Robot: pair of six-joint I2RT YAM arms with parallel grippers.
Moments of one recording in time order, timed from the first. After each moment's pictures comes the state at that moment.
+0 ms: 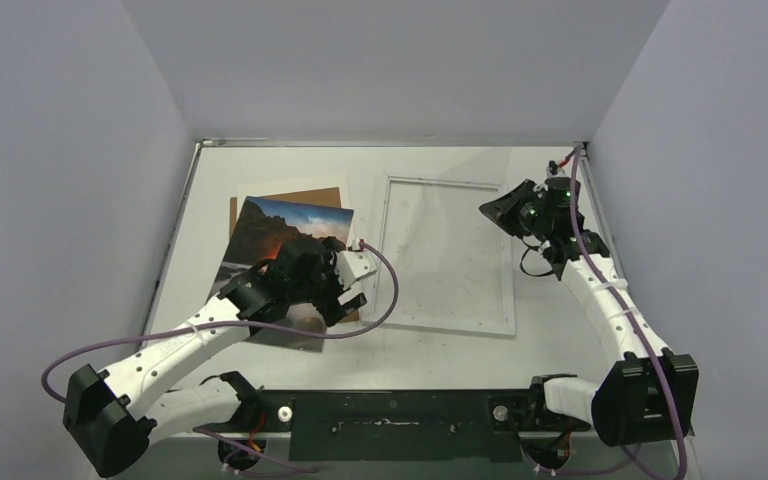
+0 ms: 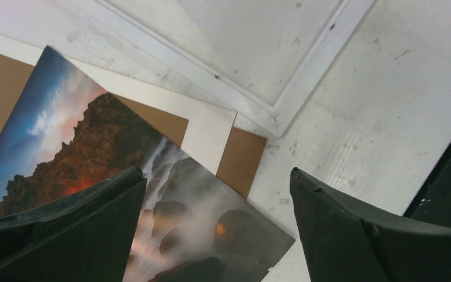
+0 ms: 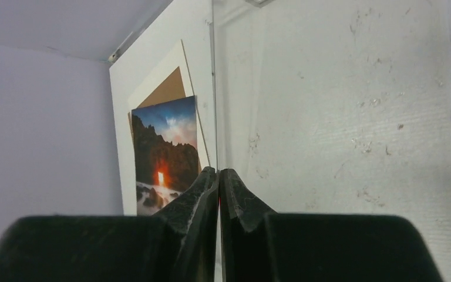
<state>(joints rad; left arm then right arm) -0.76 1.04 0.80 -0.47 0.08 0.38 0.09 1.22 0.92 -0.23 -0.30 0.89</state>
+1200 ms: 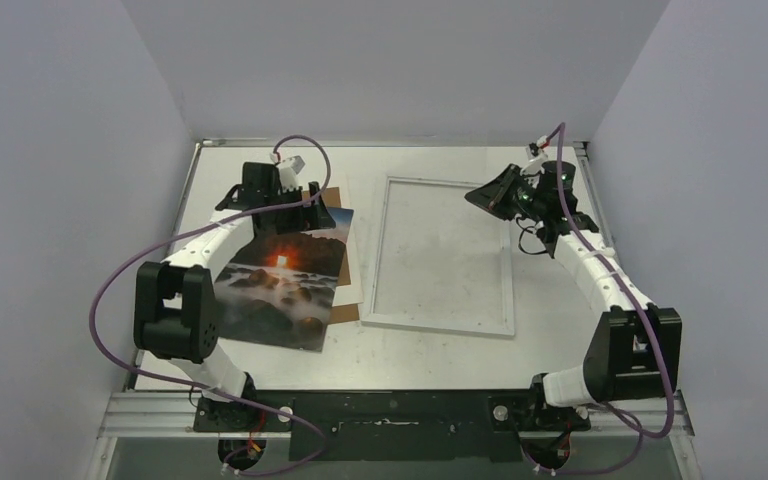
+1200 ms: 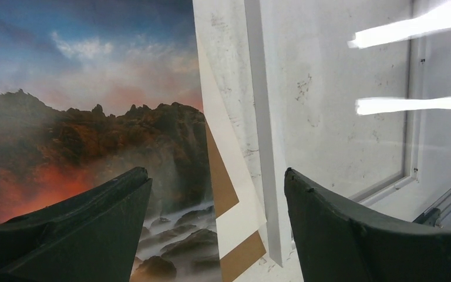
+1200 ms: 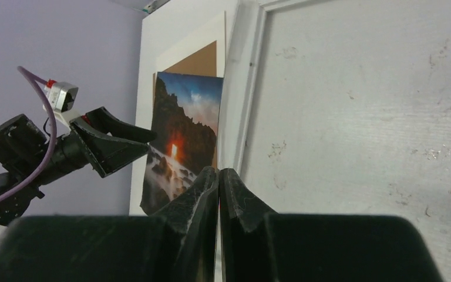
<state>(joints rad) -0.15 1.63 1.19 -0.36 0.45 -0.28 0.07 1.37 1.04 -0.08 -0.58 0.71</state>
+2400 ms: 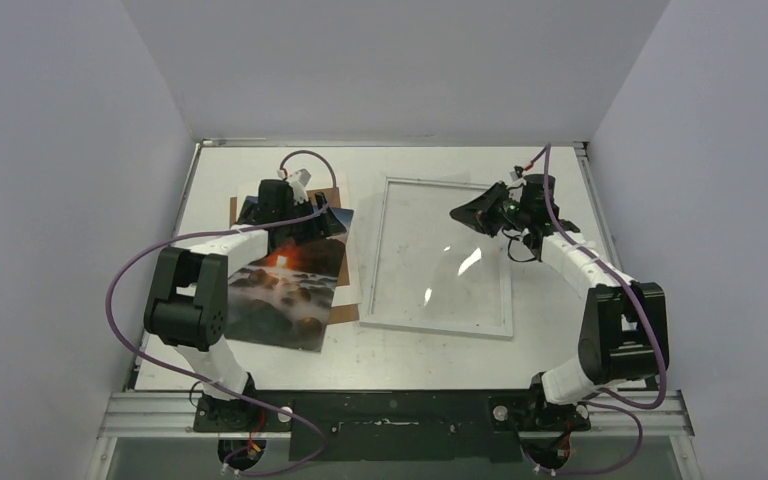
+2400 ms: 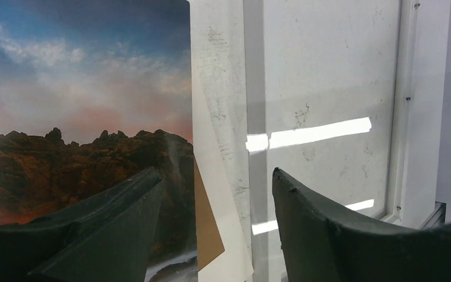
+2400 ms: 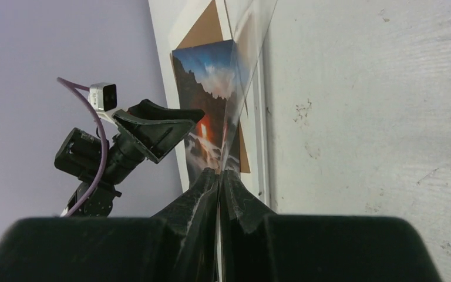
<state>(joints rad) -0.20 1.73 1.00 0.02 0.43 -0.50 0.10 1.49 0.95 0.01 -0.63 0.99</state>
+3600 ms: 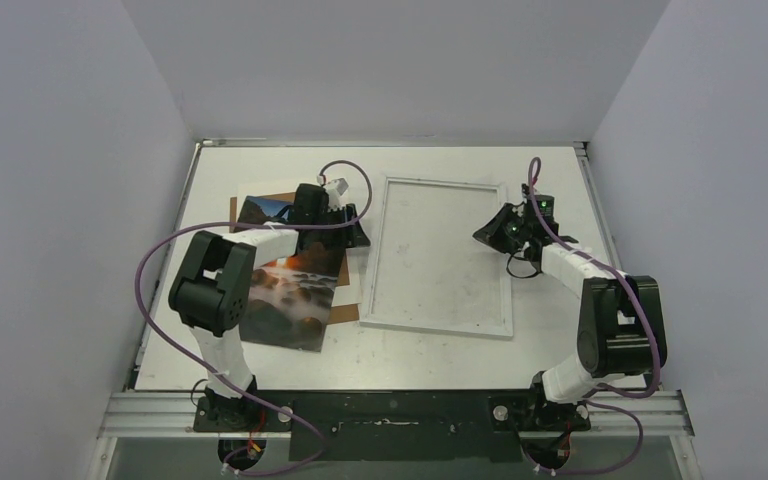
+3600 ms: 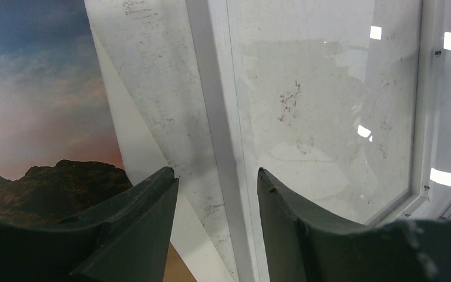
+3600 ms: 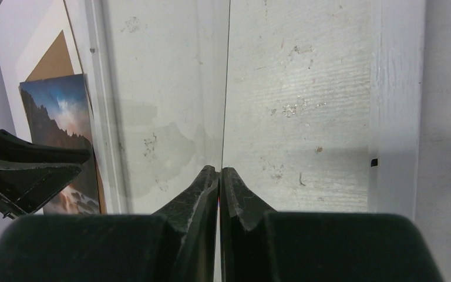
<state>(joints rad) -0.37 1.87 1.08 0.03 0.40 -0.46 0.05 1.54 0.82 0.00 -0.34 0.63</state>
